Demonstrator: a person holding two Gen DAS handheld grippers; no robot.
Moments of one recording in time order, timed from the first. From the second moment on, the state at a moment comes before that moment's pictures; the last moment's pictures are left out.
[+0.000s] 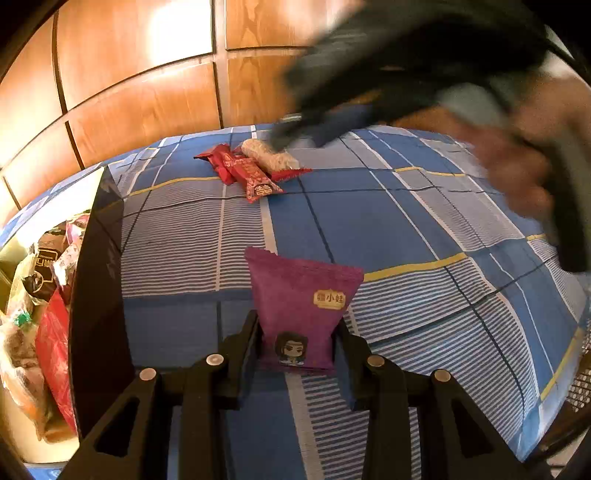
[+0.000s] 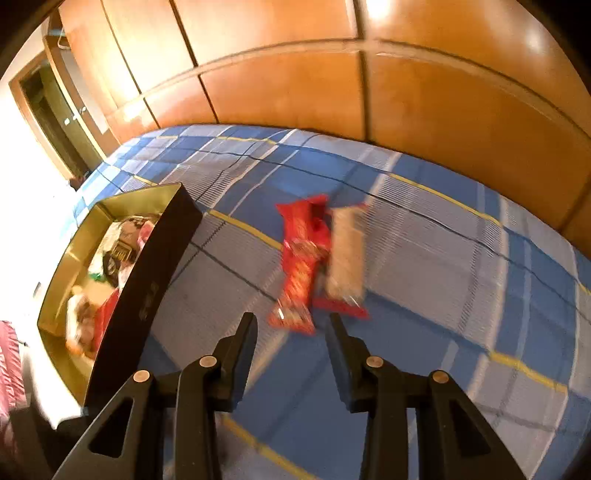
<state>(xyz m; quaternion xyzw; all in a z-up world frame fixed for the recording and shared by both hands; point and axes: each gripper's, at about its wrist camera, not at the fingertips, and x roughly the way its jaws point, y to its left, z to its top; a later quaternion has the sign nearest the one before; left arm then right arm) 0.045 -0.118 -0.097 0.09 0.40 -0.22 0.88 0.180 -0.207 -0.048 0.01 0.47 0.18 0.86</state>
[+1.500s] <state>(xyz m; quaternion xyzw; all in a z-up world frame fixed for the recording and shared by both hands) 0.035 -0.091 -0.035 0.03 0.41 -0.19 0.89 0.047 -0.272 -0.112 -0.02 0.43 0.08 0.90</state>
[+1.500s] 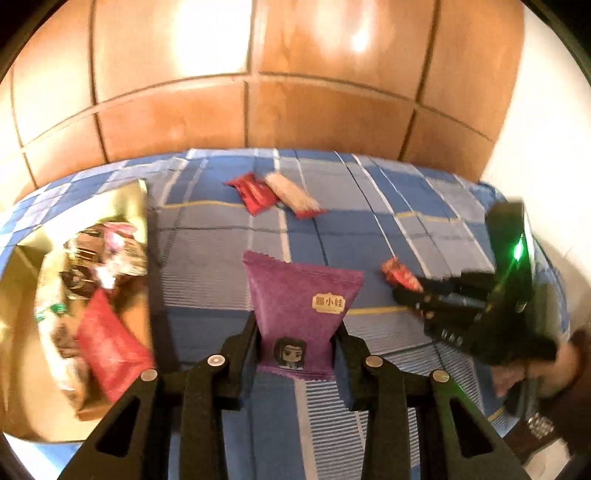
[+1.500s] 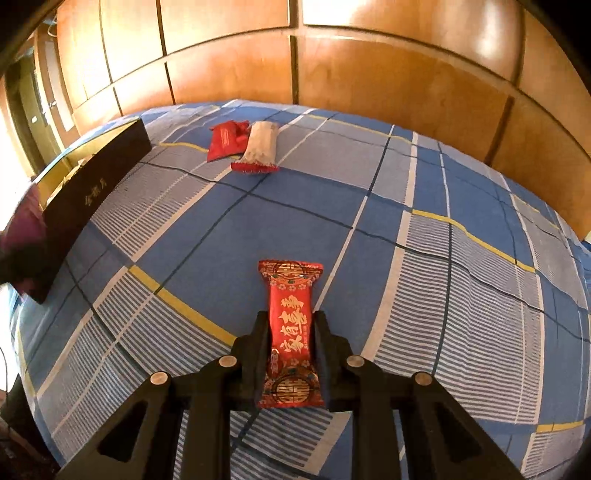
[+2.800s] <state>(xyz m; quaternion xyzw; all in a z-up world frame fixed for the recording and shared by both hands) 0.030 0.029 -0.008 -0.06 0.41 -0.05 0.91 0.041 -0.270 -0.114 0.00 0.40 0.06 0.91</state>
